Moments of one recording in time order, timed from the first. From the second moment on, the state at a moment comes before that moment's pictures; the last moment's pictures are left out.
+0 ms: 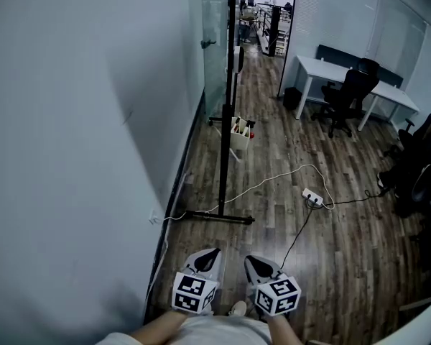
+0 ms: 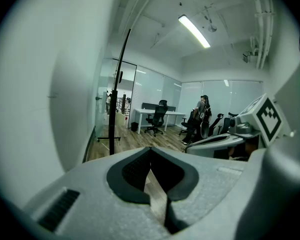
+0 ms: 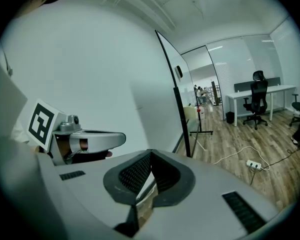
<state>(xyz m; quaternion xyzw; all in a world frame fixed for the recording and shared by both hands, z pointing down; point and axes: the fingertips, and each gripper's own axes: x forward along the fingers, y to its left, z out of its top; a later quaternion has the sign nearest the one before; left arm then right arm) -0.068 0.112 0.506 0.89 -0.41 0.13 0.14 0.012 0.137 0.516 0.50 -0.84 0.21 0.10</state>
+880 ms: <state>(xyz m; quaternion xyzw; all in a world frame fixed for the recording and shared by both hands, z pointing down) -0.123 0.093 0.504 0.90 -0.39 0.10 0.14 -0.042 0.124 0.522 0.50 -0.83 0.21 0.09</state>
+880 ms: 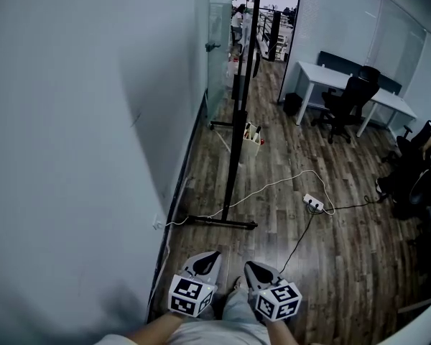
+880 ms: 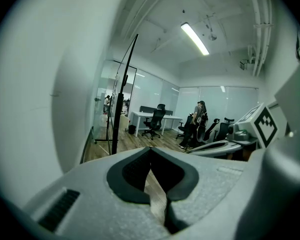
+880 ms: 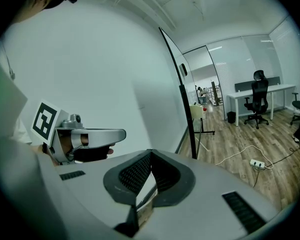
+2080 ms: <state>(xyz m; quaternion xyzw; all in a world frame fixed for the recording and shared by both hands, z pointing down) 0.011 -0.124 0.490 0.88 -0.44 0.07 0.14 0.089 -0.102 0.507 0.44 -0.88 0.17 0.10</state>
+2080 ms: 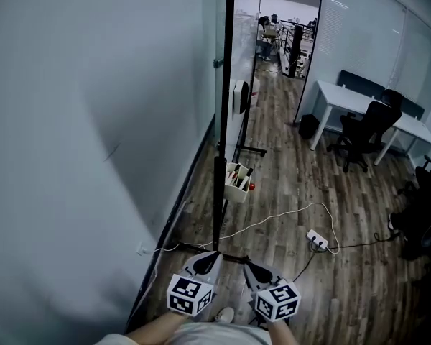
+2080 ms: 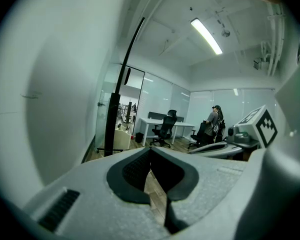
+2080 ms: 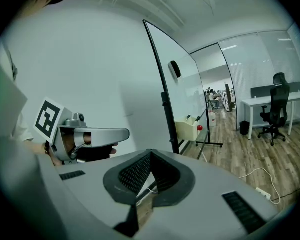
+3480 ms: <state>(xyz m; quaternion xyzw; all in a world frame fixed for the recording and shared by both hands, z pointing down) -0.008 -0.234 0.493 0.87 -0.46 0.11 0.13 0.089 -0.202 0.499 0.48 -0.86 0.17 0.10</state>
